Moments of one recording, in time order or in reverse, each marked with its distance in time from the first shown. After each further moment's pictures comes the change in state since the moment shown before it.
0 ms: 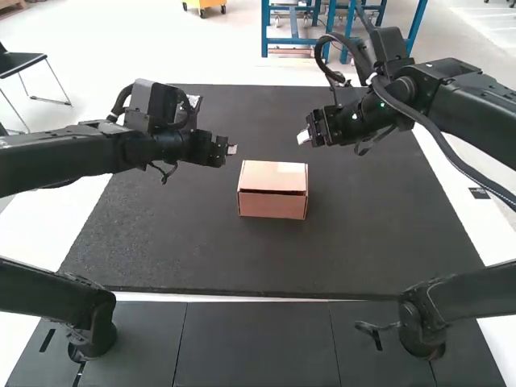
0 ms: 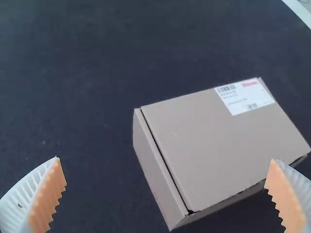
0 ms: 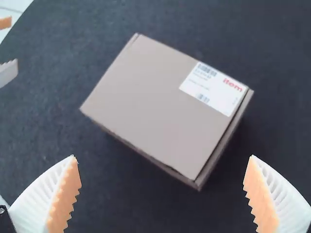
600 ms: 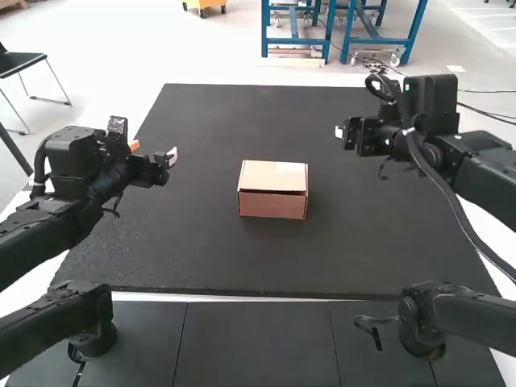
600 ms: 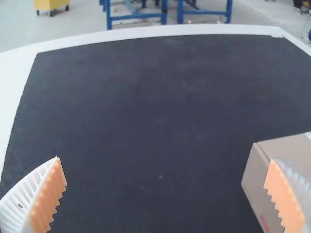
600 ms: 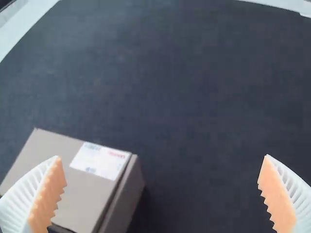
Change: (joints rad) left arm 0.403 -0.433 -0.452 0.345 0.148 0.128; right arm -0.187 -0.313 -0.444 0.494 0.135 0.014
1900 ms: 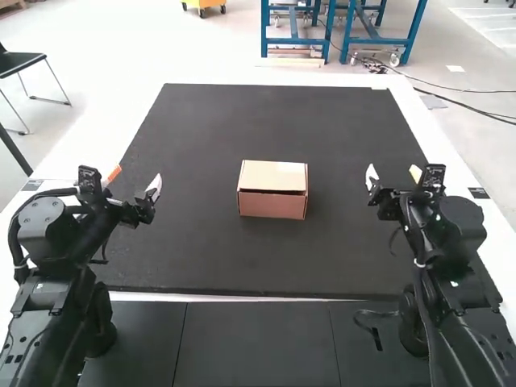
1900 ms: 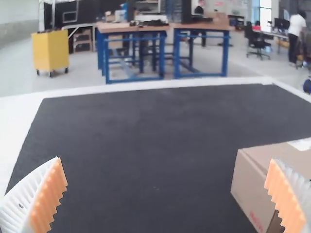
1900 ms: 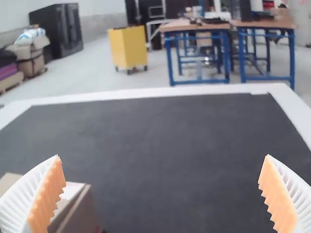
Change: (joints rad) left arm 0.142 -0.711 -0.339 -0.161 0.150 -0.062; right arm -0.171 -0.861 -0.716 0.327 -0.017 0.032
